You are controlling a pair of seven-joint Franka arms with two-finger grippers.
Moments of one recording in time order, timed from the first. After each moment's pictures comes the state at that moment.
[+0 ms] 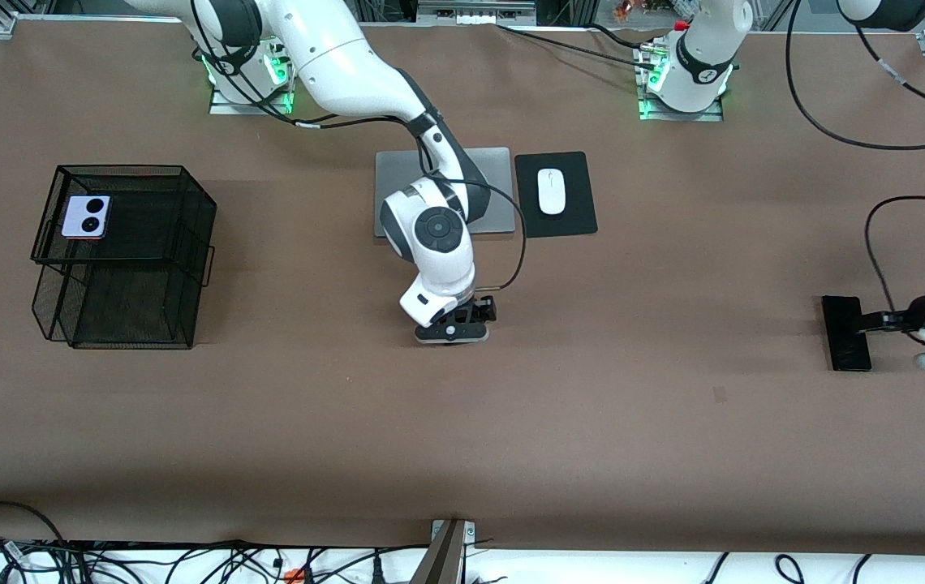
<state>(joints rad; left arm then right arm) 0.28 0.69 0.17 -1.63 -0.08 2.23 0.43 0.97 1.04 -0.35 -1.19 0.30 2.33 0.58</state>
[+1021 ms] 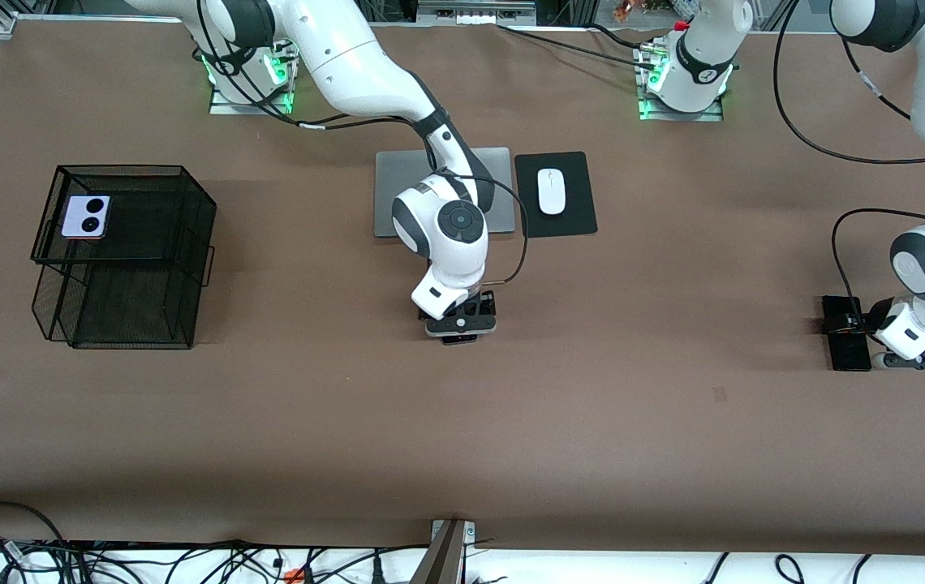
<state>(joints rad) 0.27 0.74 0.15 -1.69 -0.08 2.34 0.42 0.99 1.06 -0.37 -1.19 0.19 2.31 0.65</state>
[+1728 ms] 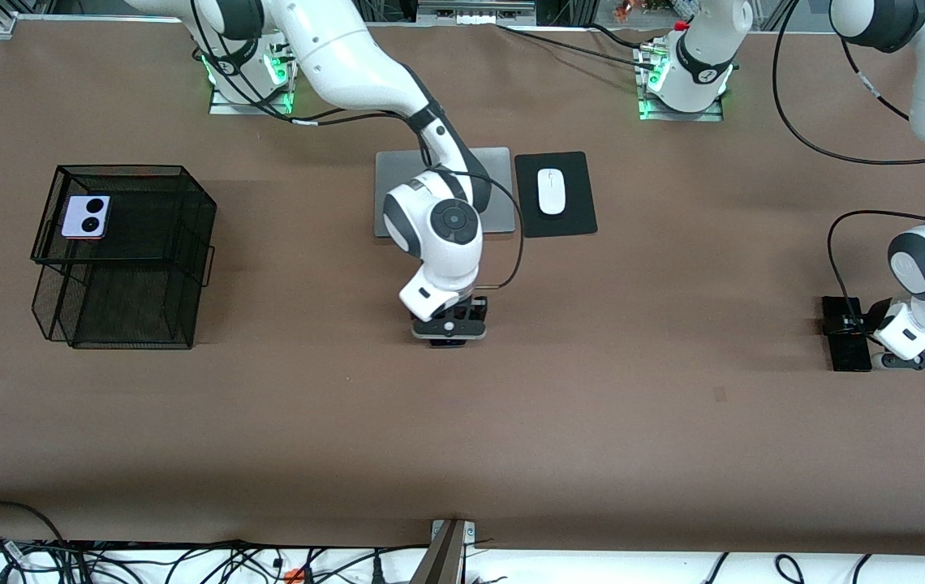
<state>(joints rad) 0.27 0.73 0.15 -1.69 -0.08 2.33 0.43 0.97 0.98 -0.42 -1.17 0.19 2.17 0.67</state>
